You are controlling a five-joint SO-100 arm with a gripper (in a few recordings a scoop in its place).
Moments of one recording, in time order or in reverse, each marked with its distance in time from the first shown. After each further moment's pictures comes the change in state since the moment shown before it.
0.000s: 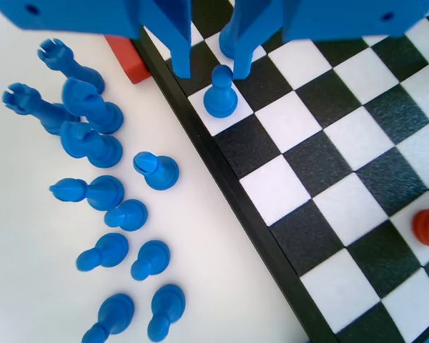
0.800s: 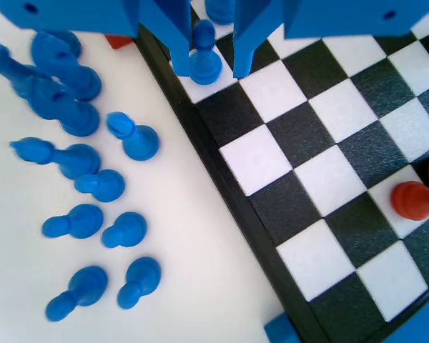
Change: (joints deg) arm -0.6 1.1 4.7 -0.1 0.0
